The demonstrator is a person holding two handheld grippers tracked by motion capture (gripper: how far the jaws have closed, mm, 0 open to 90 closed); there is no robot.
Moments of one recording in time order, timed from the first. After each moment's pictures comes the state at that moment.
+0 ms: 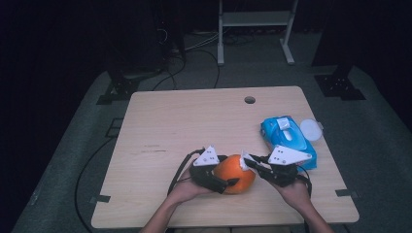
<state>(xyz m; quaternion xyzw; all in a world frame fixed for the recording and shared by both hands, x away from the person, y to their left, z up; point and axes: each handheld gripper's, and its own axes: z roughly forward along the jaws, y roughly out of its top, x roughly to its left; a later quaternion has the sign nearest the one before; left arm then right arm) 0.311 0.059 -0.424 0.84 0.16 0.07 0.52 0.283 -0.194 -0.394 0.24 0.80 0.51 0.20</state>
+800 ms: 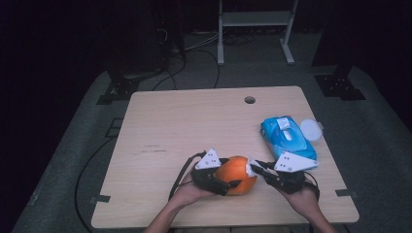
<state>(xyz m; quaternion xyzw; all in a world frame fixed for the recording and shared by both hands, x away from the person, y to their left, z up) 0.301 0.053 -0.428 0.84 0.17 0.07 0.52 0.264 -0.206 -0.395 0.24 0.81 0.49 0.21</state>
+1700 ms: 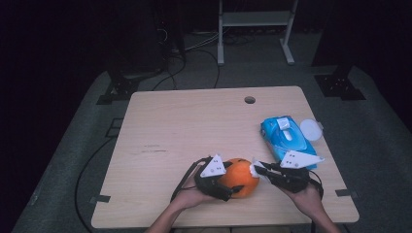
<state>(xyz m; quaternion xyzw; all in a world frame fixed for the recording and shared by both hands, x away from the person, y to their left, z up) 0.293 0.044 -0.431 0.85 0.14 0.10 0.50 0.270 -0.220 -0.399 0.26 0.81 0.50 0.16</state>
